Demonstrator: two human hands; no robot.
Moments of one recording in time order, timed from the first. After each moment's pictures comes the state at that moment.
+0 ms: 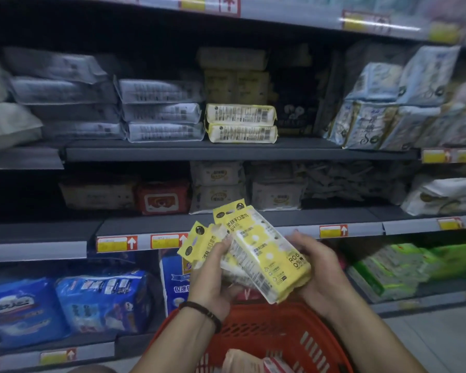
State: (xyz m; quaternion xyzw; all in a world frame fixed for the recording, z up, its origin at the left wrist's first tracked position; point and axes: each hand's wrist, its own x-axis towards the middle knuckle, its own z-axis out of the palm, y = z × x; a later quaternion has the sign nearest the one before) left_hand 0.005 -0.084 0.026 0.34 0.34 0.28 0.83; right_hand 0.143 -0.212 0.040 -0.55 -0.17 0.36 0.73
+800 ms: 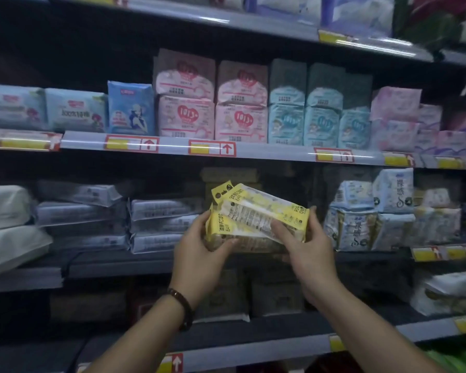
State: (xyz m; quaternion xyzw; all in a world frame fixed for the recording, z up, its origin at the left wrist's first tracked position) left_hand 0.025 0.004 0.226 0.74 0.16 0.50 0.42; right_hand 0.165 -0.134 0.236 -0.61 -0.31 0.01 0.73
